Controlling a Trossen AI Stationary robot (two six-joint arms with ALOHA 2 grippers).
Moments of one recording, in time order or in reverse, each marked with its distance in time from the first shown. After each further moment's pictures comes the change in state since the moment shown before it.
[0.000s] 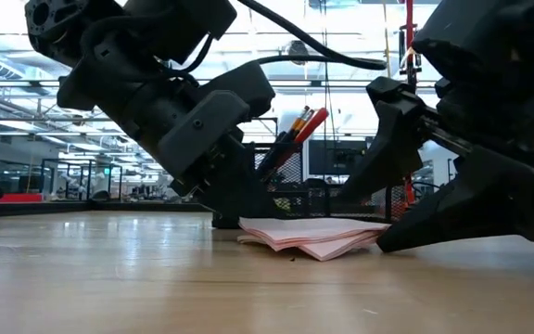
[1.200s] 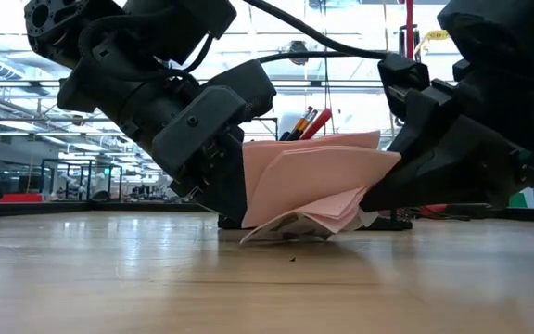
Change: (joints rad) left arm -0.002 0.002 -0.001 0.015 0.025 0.013; right arm 0.054 0.001 -0.001 0.110 0.061 -0.074
